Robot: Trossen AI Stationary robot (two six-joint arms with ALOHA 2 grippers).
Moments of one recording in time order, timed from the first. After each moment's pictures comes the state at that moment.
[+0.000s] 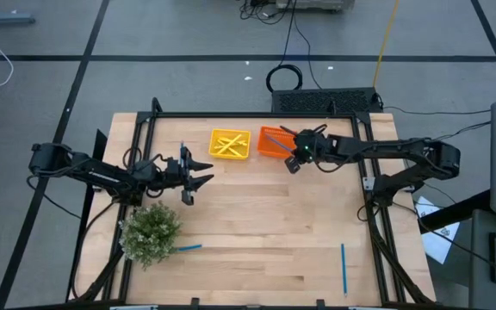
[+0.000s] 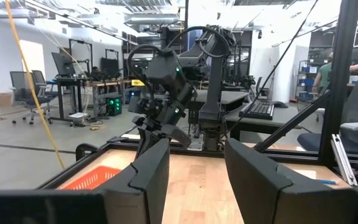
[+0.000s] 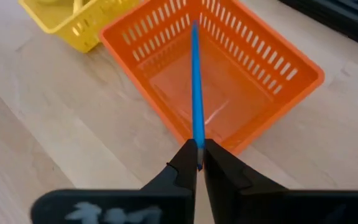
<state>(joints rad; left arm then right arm) 0.00 1.11 0.14 1.18 -0.11 -0.01 -0.35 1.37 0.74 -0.28 0.20 0.45</state>
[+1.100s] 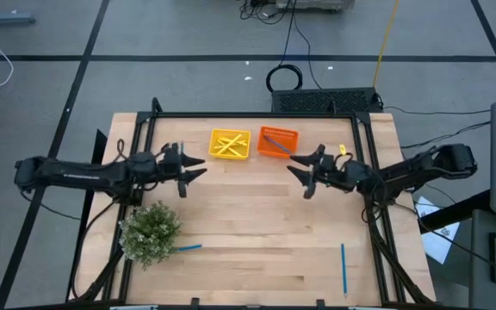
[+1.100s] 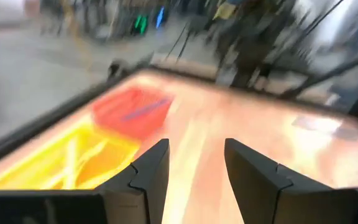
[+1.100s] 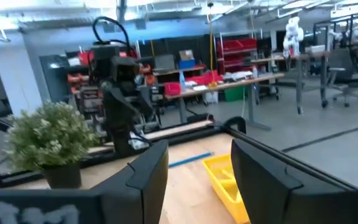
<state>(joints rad) 0.09 0.69 0.27 0.27 -0.14 -0.17 0.00 1.18 0.20 1.12 0.31 0.11</state>
